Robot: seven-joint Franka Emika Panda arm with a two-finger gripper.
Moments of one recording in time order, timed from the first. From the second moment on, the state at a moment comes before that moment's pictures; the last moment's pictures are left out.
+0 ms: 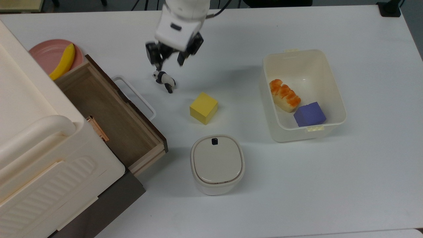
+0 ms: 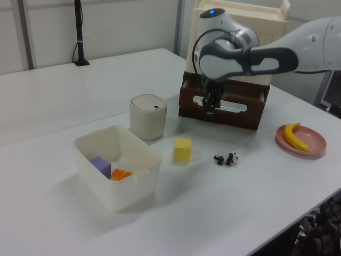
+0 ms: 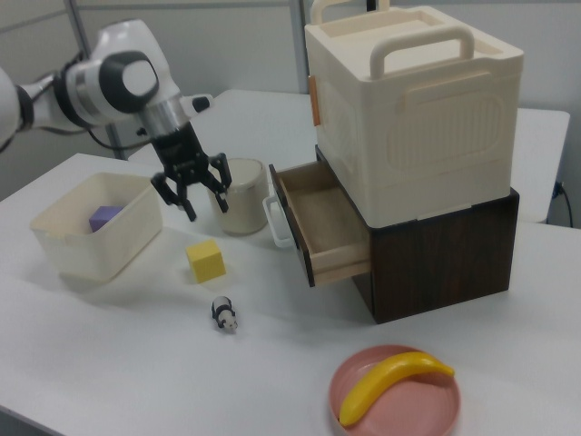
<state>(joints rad) -0.15 0.15 0.26 -1.72 -0.33 1.84 -0.24</state>
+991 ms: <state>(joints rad) -0.03 -0.03 0.01 -1.68 -0.05 1.69 0.08</state>
